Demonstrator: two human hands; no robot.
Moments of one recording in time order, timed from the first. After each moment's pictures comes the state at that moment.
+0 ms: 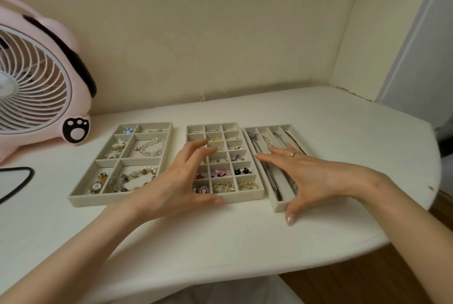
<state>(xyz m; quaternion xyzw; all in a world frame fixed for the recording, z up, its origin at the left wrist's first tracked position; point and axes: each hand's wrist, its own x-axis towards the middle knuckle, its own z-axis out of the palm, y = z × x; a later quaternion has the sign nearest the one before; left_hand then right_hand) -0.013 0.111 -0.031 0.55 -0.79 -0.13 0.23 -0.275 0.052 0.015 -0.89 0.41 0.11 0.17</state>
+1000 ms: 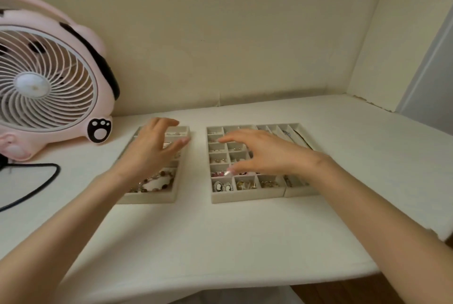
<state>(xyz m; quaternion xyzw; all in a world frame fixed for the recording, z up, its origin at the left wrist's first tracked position) 0.047 0.099 0.000 0.69 -0.65 -0.01 0.31 -0.185 0.034 0.029 -0.93 0.32 -0.07 0.16</state>
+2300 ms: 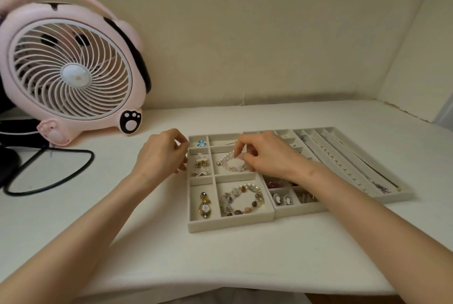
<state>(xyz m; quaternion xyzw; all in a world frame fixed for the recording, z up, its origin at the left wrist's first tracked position) 0.067 0.110 -0.018 0.76 -0.53 -0.08 0.37 -0.140 0.031 0.006 -0.92 0.31 -0.15 0.16</state>
